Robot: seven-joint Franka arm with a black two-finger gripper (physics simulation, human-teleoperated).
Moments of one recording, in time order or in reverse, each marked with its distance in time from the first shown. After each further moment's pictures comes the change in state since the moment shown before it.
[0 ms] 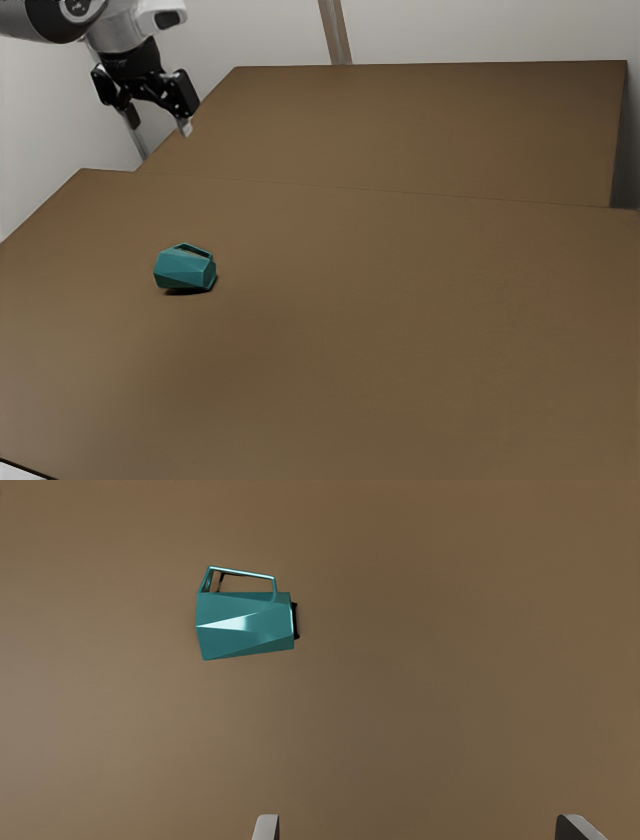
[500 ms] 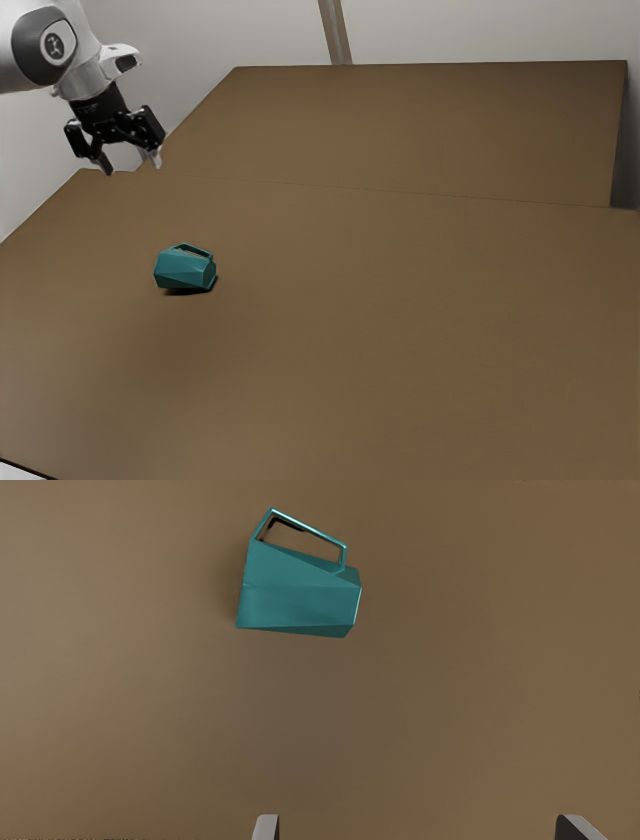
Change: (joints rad) arm 0.269 0.071 0.006 -0.125 -0.164 0.116 -0.017
